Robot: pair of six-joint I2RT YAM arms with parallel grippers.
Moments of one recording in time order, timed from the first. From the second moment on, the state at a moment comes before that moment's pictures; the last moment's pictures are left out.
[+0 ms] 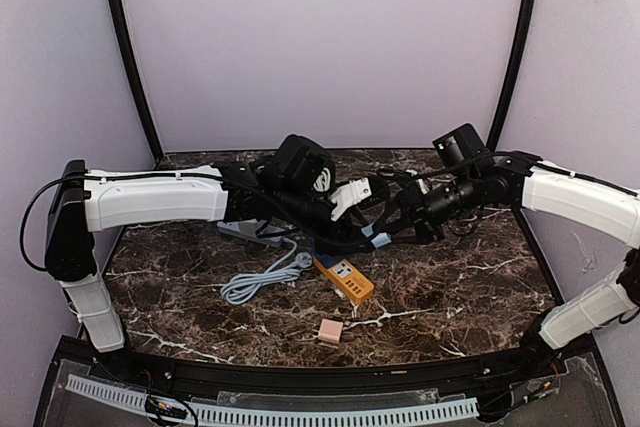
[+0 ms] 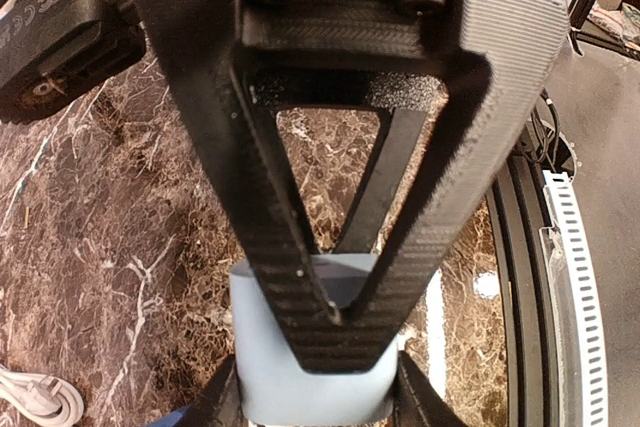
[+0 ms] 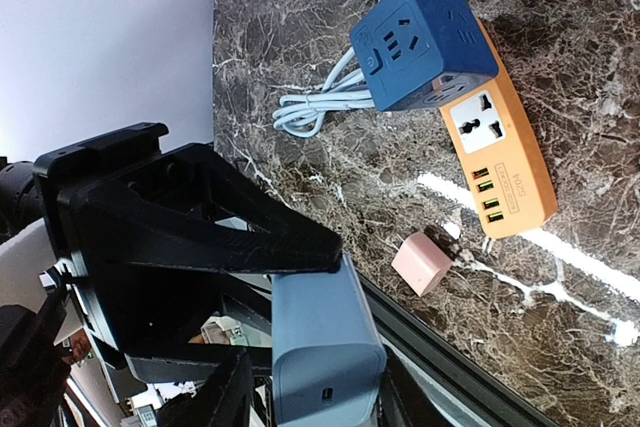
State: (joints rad) left arm -1.01 1.80 1.46 -0.33 0.41 0.31; right arm 0.67 1.34 1.08 -0.59 -0.72 0.86
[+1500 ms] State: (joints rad) left arm -1.00 1.68 1.44 -0.30 0.22 0.27; right arm 0.63 1.39 1.23 -0.75 -0.60 0.56
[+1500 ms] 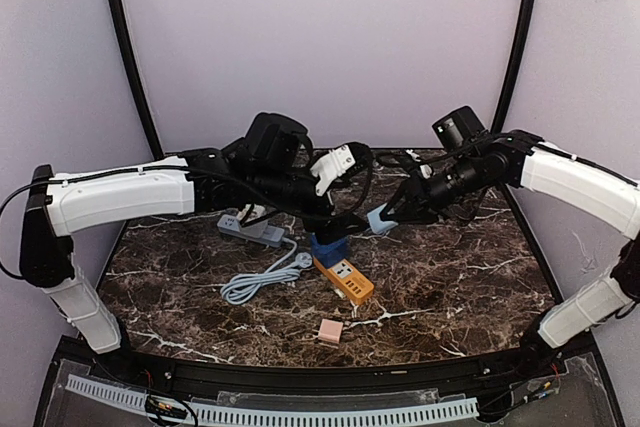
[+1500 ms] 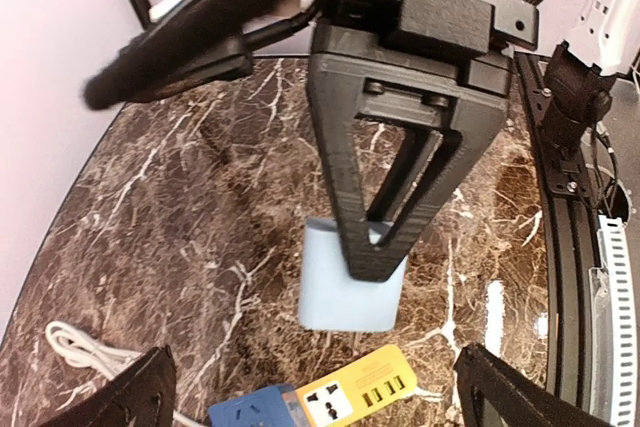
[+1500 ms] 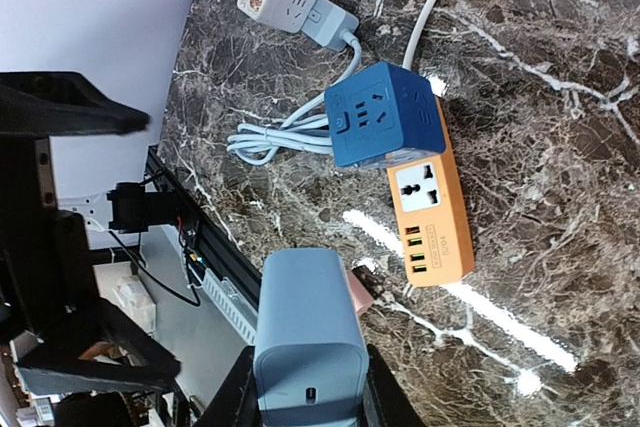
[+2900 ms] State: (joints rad) left arm -0.97 0.94 0.97 -0.63 -0.44 -0.05; right arm 0.85 1.82 1.50 -0.95 -0.22 0.22
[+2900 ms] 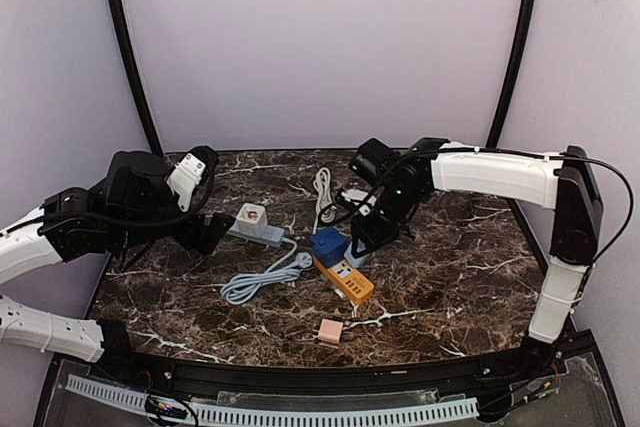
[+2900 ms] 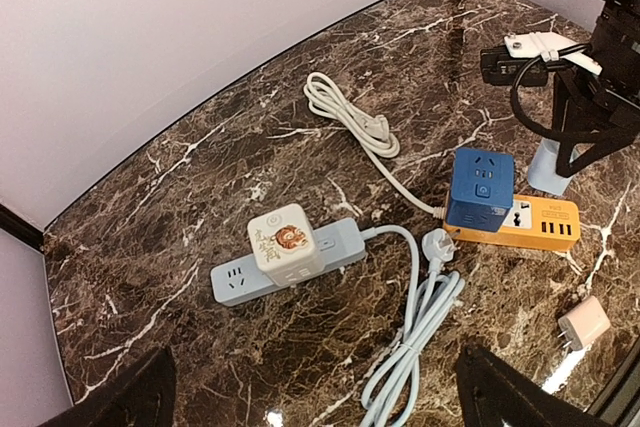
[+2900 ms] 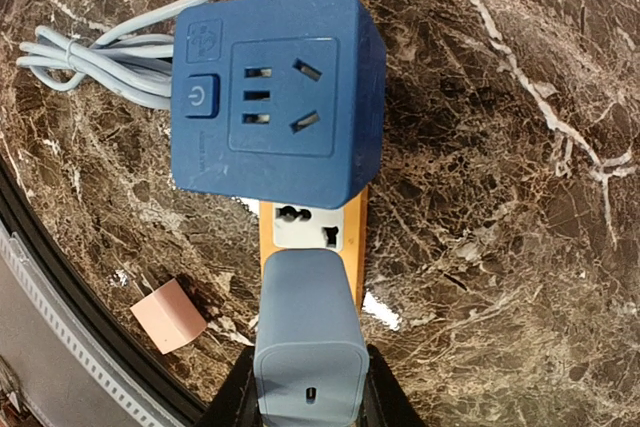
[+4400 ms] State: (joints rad) left arm -0.97 0.87 0.85 -0.62 -0.44 -0.03; right arm 0.88 1.96 1.58 -0.95 -0.12 0.21
